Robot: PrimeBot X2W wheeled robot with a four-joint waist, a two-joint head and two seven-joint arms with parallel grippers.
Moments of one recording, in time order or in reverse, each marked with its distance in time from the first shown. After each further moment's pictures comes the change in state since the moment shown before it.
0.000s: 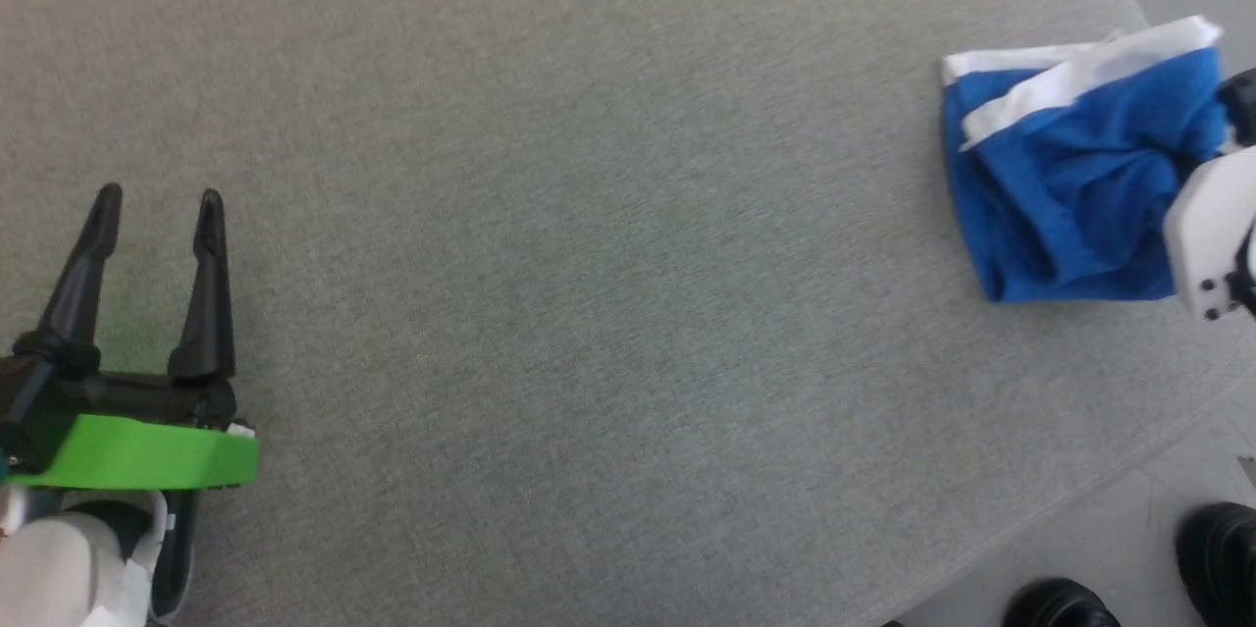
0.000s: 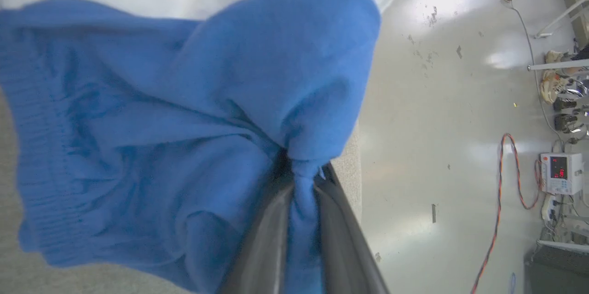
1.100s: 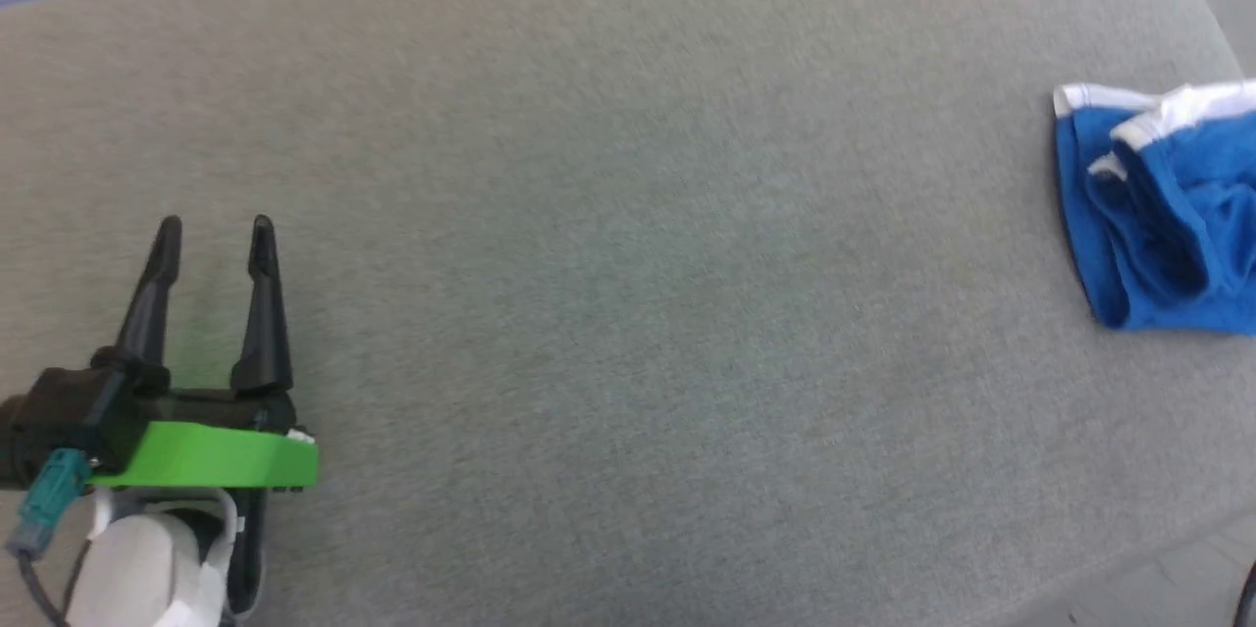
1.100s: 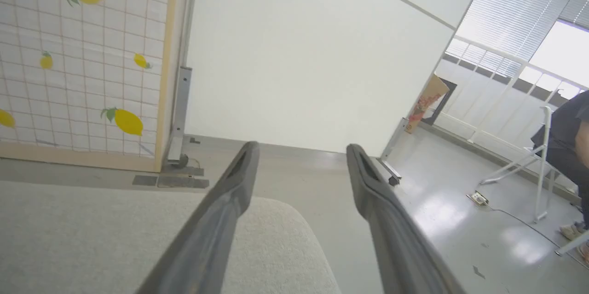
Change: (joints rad) left arm -0.014 -0.063 -0.053 0.116 -0.007 0.046 -0.070; right arm -0.071 0.169 -0.307 -0.219 -0.052 0.000 -0.564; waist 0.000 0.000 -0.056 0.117
